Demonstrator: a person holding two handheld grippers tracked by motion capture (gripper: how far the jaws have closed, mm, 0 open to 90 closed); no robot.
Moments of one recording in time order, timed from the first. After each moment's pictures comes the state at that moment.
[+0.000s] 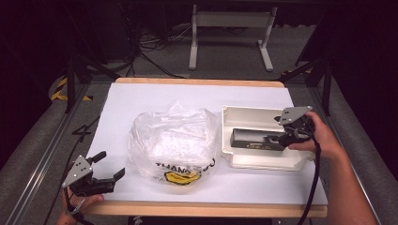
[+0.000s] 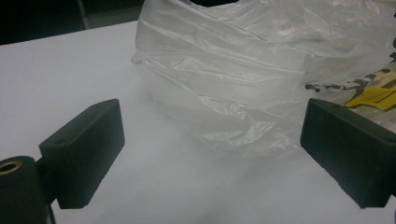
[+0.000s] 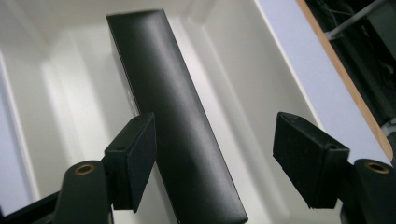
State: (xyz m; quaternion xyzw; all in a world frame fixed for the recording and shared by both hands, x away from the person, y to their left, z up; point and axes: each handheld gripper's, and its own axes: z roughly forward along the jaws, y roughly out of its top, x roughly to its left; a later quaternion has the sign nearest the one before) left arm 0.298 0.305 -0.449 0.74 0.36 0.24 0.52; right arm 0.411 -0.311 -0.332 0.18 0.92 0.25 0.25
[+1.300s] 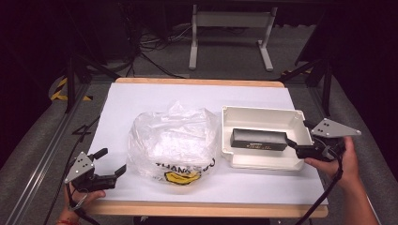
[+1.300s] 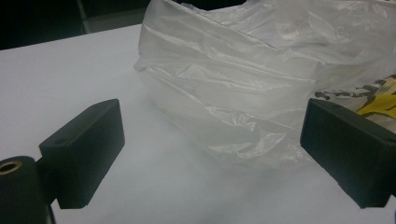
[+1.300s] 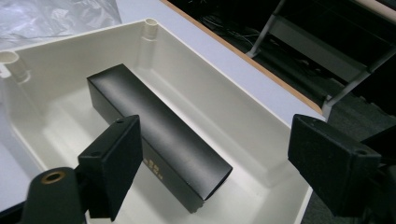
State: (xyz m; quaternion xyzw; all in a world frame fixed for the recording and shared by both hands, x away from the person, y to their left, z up) left arm 0.308 0.303 -0.449 0.73 0.36 0.24 0.53; right arm 0.332 -0.345 -0.318 0.33 0.80 0.35 0.35
